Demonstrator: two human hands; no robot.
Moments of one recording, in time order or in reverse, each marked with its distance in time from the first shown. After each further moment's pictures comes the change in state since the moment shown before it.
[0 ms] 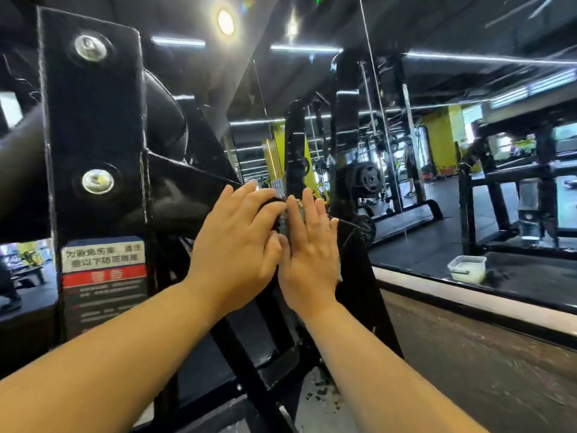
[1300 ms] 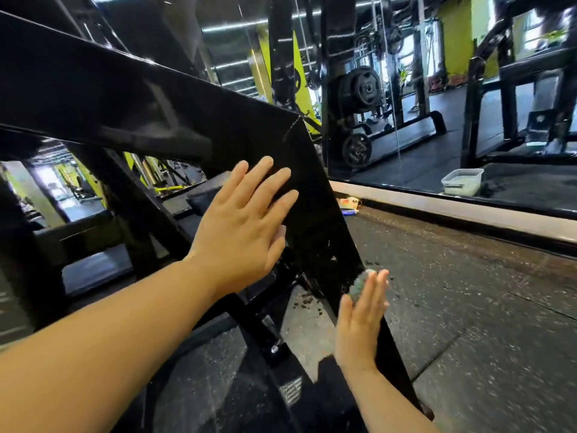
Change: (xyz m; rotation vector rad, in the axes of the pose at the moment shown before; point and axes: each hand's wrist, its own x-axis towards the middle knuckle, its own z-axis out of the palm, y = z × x) left_hand -0.041 0.077 0.106 0.185 -0.248 0.290; right_hand -0.236 0.152 -0.028 0.155 -0.209 0.692
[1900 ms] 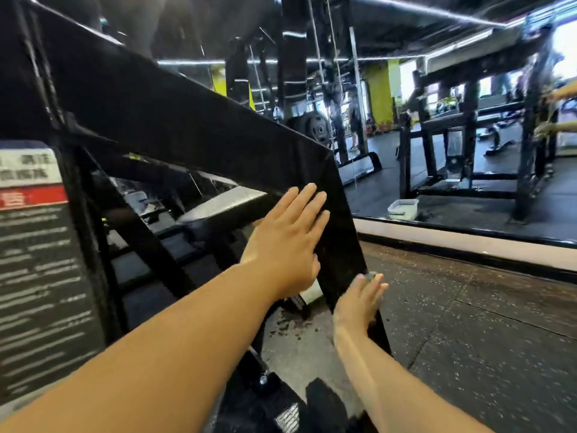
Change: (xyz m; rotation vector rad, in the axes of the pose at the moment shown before) left_hand -0.001 -0.012 -0.010 0.004 -0.149 0.115; right_hand 0.027 -0.083 0.014 0.148 0.218 0.472
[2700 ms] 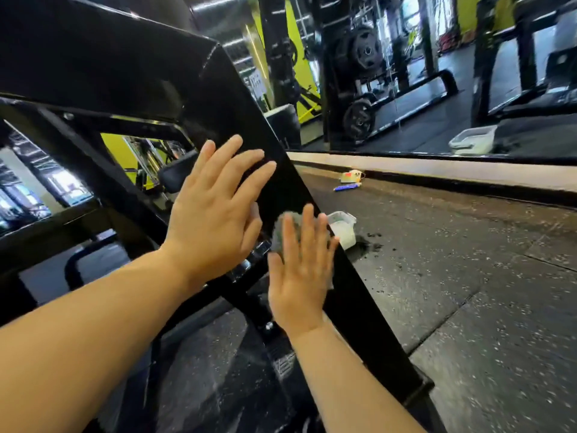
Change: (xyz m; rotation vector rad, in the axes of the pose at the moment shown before) left_hand 0.013 0.065 0.039 -0.079 0.192 -0.148; right_hand 0.007 0.065 -0.008 -0.116 -0.168 -0.910
